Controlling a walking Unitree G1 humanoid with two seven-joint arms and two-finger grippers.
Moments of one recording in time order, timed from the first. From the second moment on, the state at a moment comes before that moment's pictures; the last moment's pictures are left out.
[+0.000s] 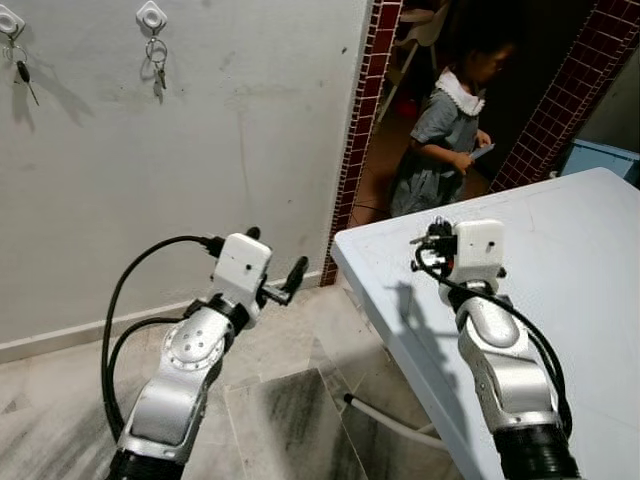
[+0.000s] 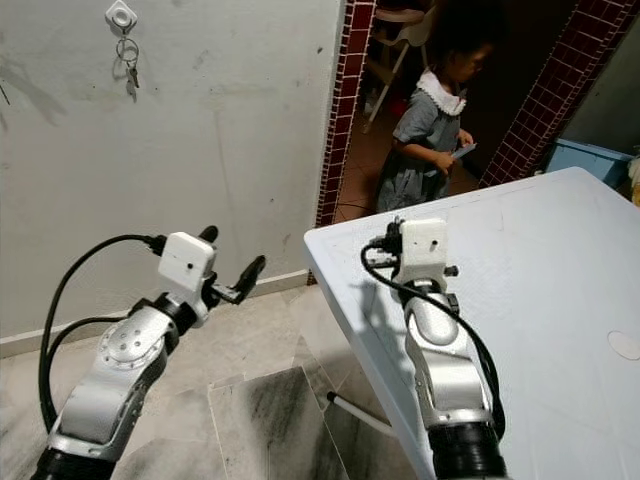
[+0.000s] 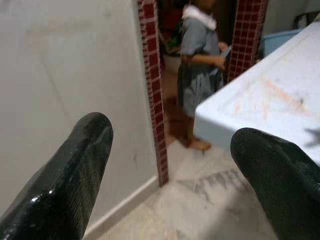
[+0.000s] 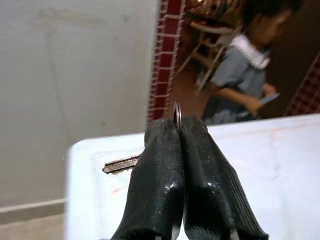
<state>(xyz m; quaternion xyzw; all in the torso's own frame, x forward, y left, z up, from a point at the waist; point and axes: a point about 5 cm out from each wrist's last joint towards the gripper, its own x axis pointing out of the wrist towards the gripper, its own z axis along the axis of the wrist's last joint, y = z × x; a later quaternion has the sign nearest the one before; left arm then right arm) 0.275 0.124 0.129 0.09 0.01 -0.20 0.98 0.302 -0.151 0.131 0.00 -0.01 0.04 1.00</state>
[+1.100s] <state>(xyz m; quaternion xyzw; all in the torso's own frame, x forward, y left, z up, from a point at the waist) 0.247 0.163 0.126 0.12 0.02 -0.07 0.99 0.263 -0.162 0.109 0.00 0.08 0.00 1.00</state>
